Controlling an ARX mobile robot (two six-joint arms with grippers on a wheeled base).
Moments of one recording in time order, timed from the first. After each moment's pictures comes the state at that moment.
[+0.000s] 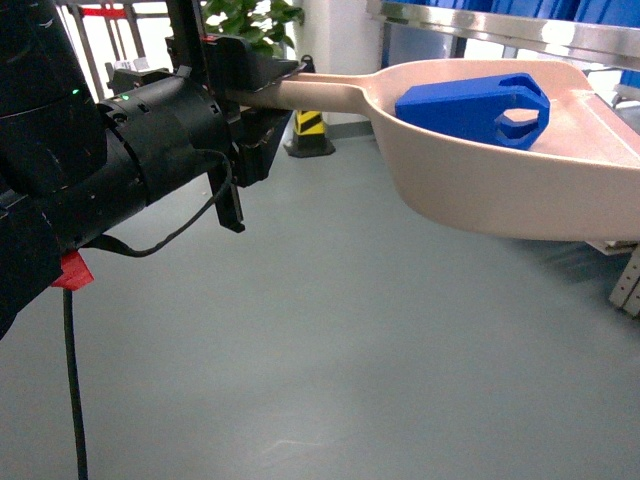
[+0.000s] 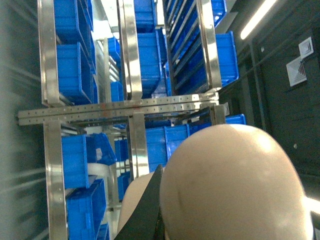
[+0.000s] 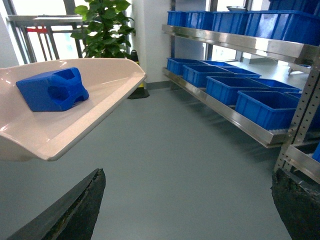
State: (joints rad) left arm -0.33 1.97 0.86 1.28 0.25 -1.56; right arm 0.00 0.35 0.05 0.28 0.00 -0.01
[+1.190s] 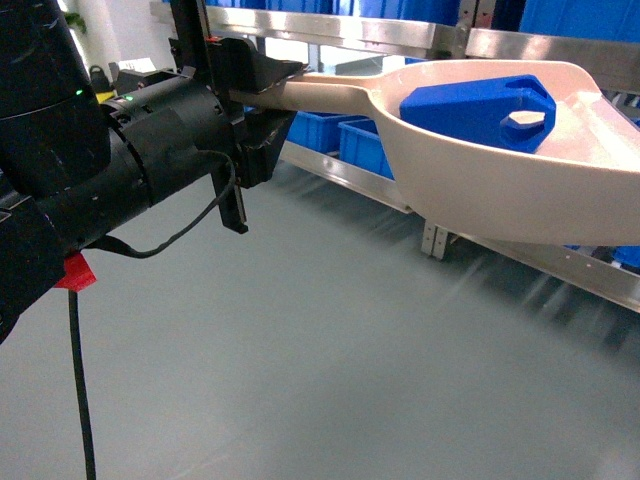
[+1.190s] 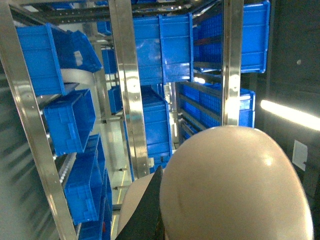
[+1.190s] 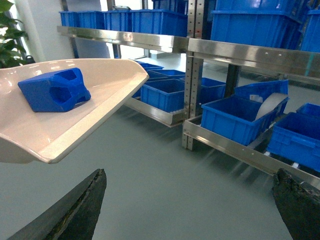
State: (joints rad) left arm -0.33 1.97 0.86 1.28 0.25 -1.56; right arm 0.00 0.35 0.05 0.28 0.00 -0.01
